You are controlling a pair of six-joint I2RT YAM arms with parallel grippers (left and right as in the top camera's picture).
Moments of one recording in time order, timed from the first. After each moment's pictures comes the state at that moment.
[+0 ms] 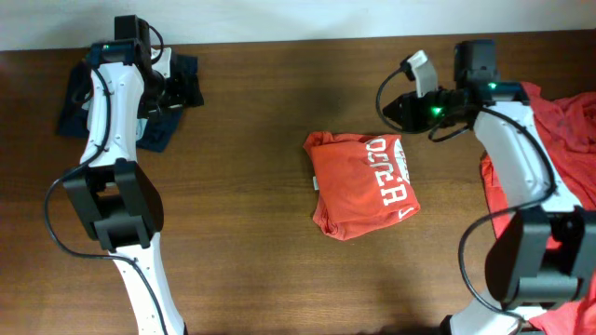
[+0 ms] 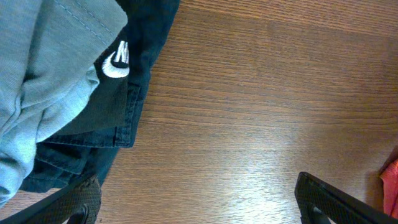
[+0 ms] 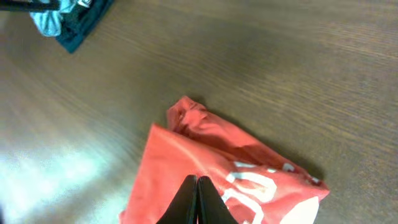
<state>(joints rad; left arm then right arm) 0.09 2.35 2.26 -1.21 0.19 -0.05 -0.05 1.83 1.54 -0.80 -0.68 -0.27</state>
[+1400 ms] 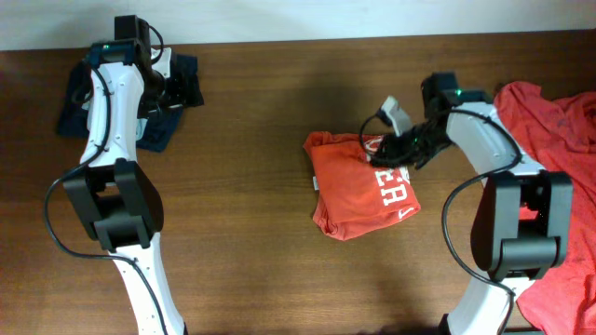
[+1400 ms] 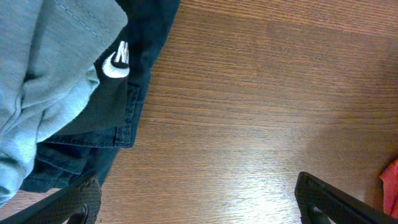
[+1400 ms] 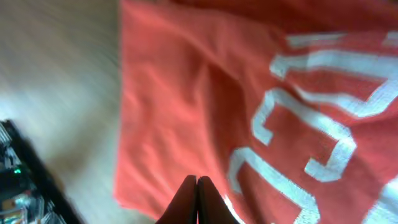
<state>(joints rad) 0.09 2.35 2.26 -1.21 0.19 -0.05 0.00 1.99 1.44 -0.99 -0.64 -0.35</state>
